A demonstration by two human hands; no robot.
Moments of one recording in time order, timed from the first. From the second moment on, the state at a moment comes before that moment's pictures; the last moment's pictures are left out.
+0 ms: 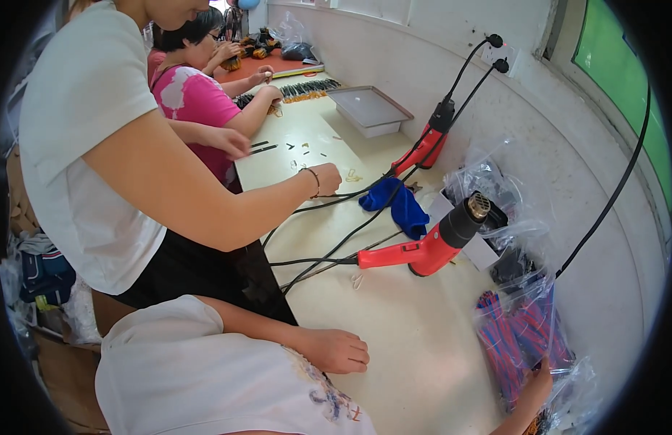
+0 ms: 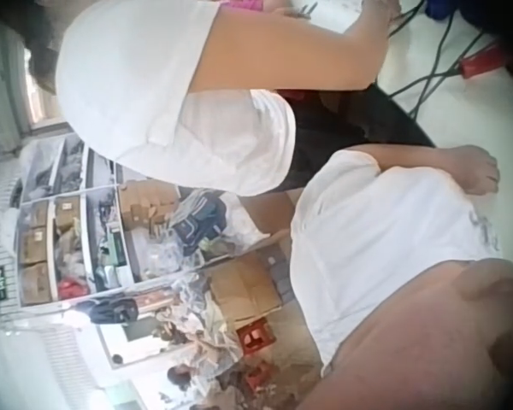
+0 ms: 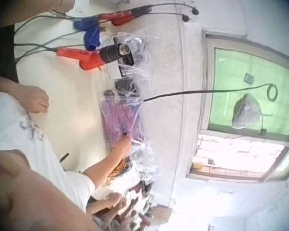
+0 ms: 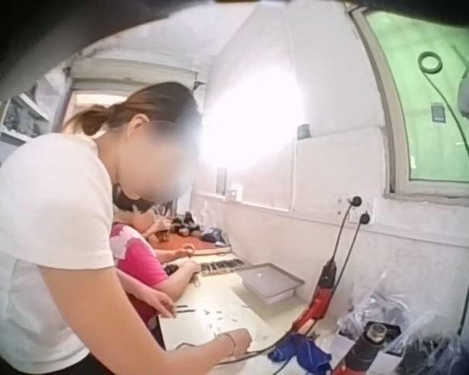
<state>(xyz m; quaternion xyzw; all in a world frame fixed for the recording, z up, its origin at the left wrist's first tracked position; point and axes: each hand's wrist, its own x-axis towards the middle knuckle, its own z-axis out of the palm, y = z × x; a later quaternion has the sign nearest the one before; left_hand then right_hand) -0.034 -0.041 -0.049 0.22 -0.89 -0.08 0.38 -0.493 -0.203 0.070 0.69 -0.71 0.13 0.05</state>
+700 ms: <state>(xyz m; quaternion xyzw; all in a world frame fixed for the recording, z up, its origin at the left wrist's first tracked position) -0.039 -0.043 -0.015 0.27 -0.90 -0.14 0.32 -0.462 -0.170 0.097 0.70 -0.65 0.27 0.13</state>
